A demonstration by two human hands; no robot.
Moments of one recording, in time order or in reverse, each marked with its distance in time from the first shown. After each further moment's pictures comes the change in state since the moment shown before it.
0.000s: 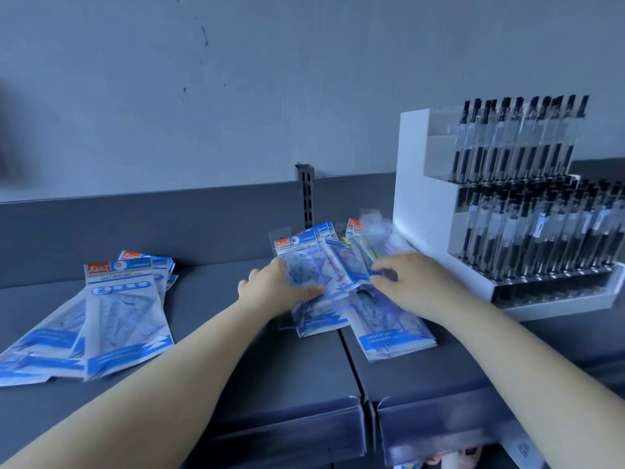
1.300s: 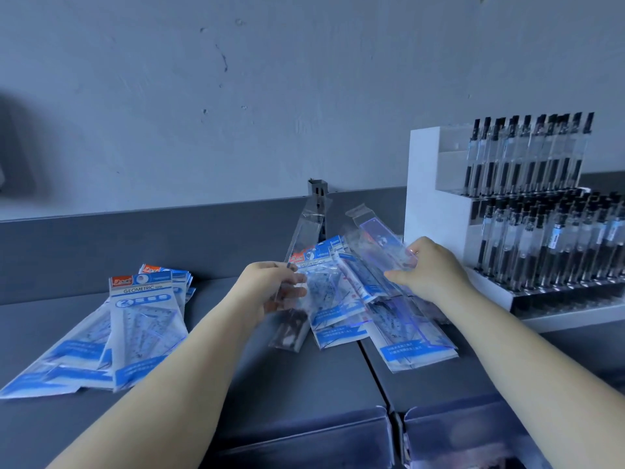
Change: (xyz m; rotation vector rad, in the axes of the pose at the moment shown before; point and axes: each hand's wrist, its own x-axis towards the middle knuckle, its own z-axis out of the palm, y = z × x) left_hand -0.001 -0.020 -0.033 -1.197 -0.097 -0.111; right_hand 0.022 -0.005 -0.003 0.317 0.209 0.276
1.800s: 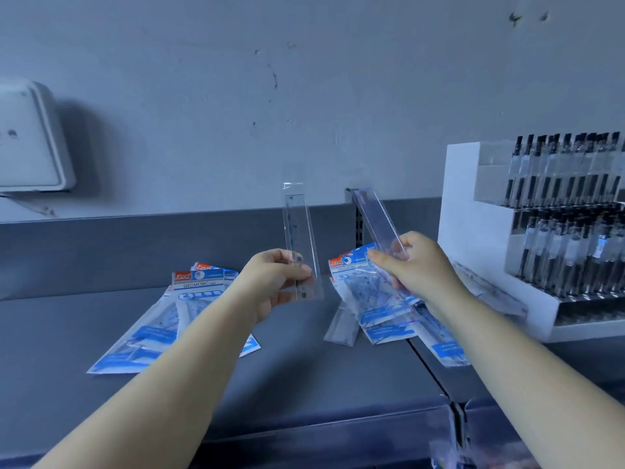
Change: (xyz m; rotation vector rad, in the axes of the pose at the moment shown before) left_hand -0.028 0.019 -0.059 -0.047 -0.076 0.108; right_hand -0.043 -0.080 0.016 0.523 -0.019 -0.089
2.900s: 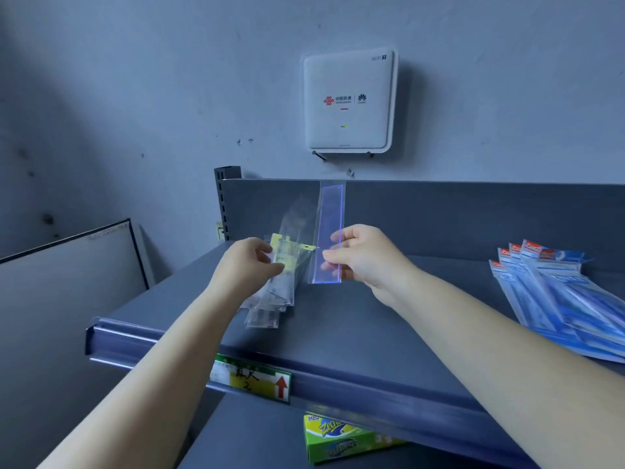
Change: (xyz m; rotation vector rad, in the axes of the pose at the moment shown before) left_hand -0.133 0.014 -0.502 0.890 0.651 0.074; right_hand -0.144 -0.250 0.453 0.361 -0.696 0.059
